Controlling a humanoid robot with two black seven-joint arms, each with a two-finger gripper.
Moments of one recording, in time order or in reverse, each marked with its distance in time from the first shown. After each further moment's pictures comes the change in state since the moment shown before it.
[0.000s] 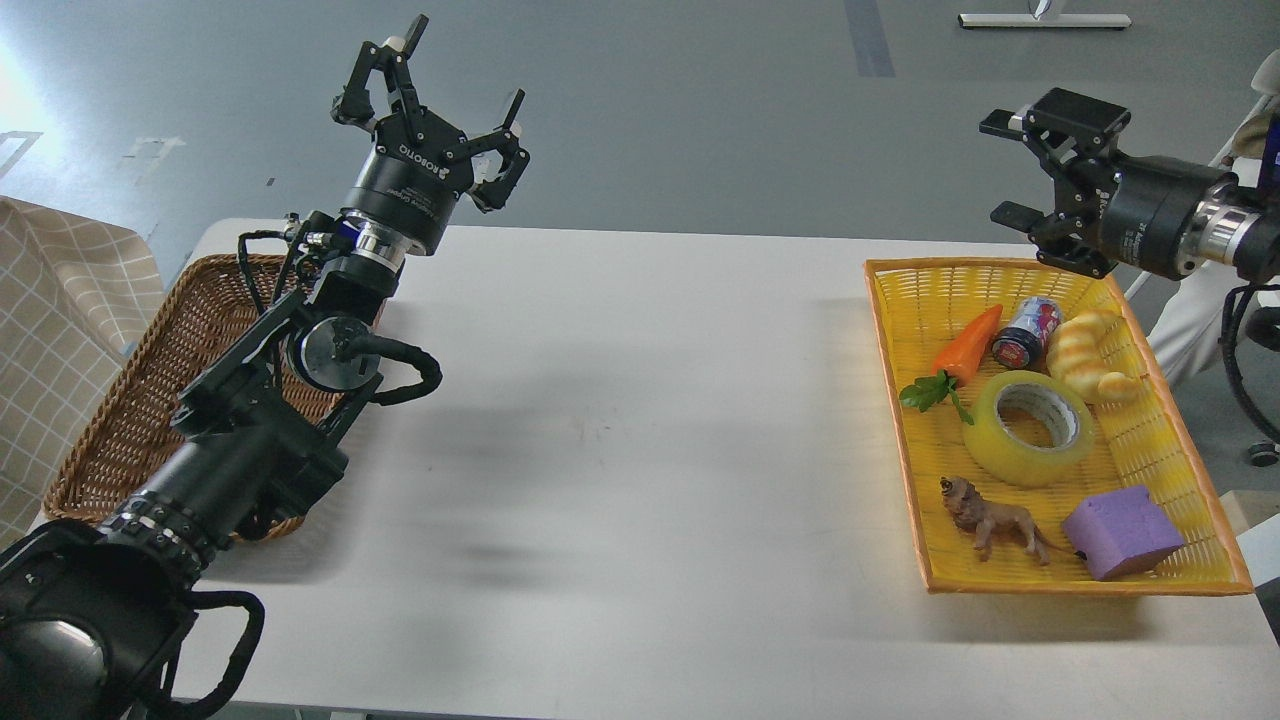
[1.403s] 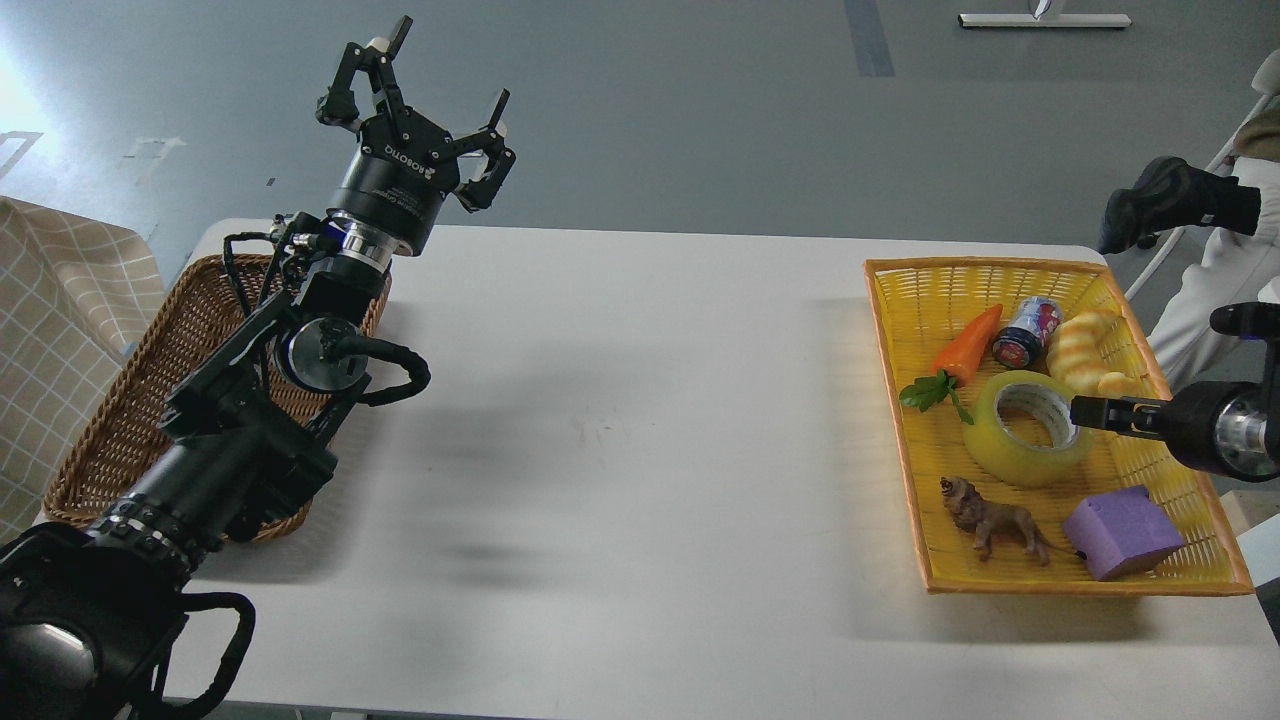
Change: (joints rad) left arm 0.009 0.013 -0.010 -0.001 0.000 0.000 0.000; right arm -0.205 -0.071 -0.168 0.030 -0.650 0.000 -0.082
